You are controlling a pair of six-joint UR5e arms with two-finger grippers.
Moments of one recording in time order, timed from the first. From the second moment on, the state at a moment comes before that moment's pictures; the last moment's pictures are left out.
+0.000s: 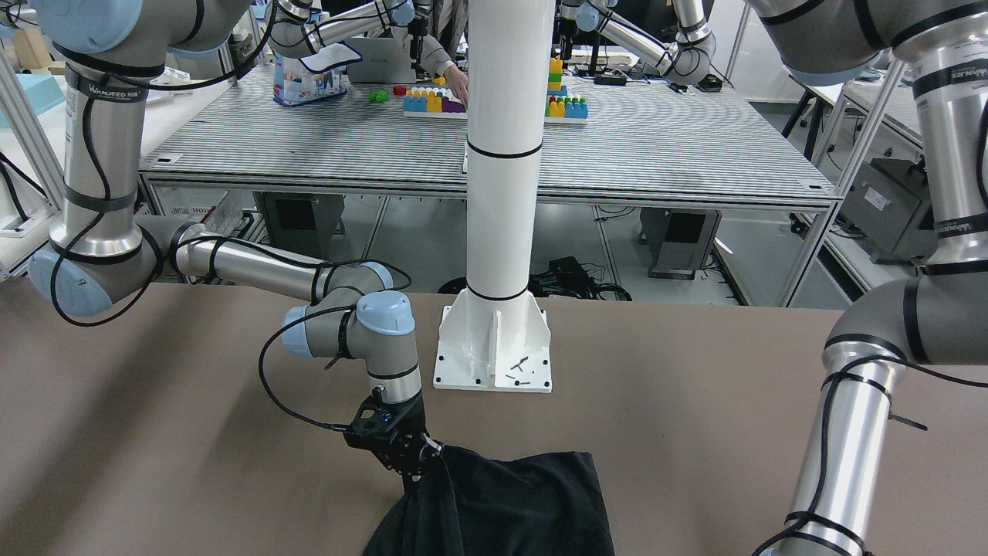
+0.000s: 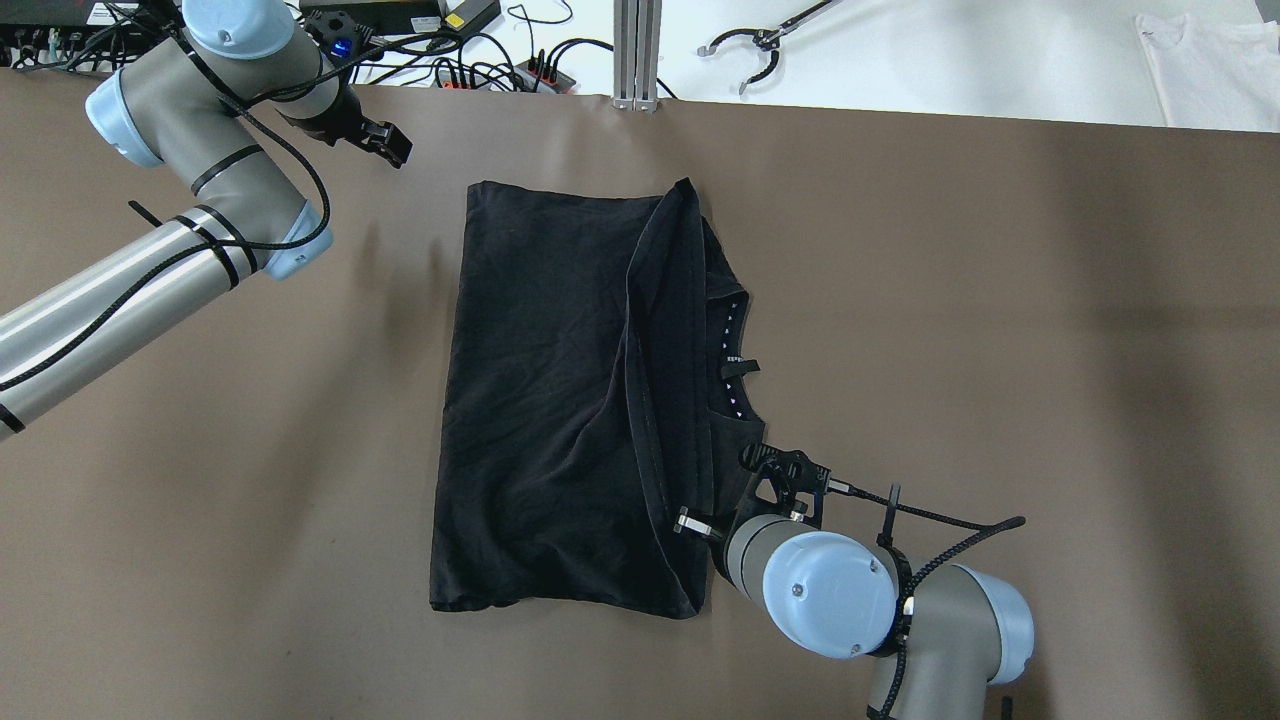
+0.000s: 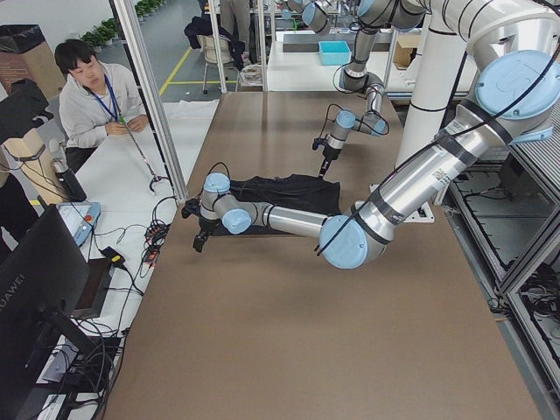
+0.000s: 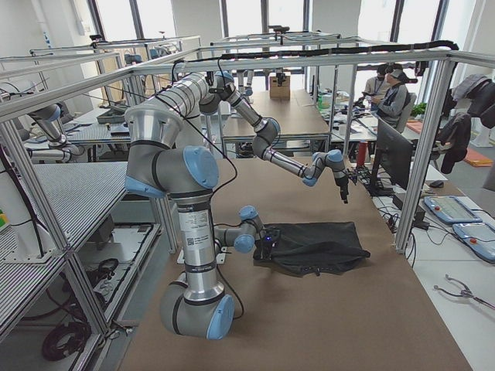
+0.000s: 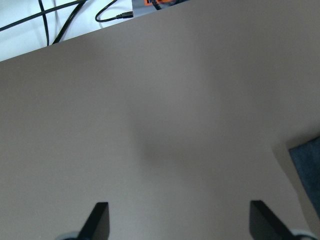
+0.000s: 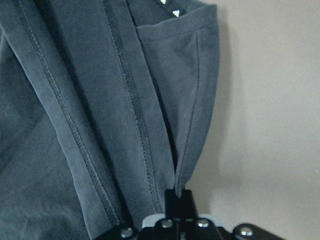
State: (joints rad) left arm -1.04 -2.44 -0.88 -2.17 -1.97 -0.58; right arm 0.32 -1.18 1.88 -1.31 1.47 1.67
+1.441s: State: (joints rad) left arm -1.04 -2.44 -0.89 -2.17 -1.97 -0.58; right arm 0.25 -1.07 1.78 -1.33 1.43 0.81
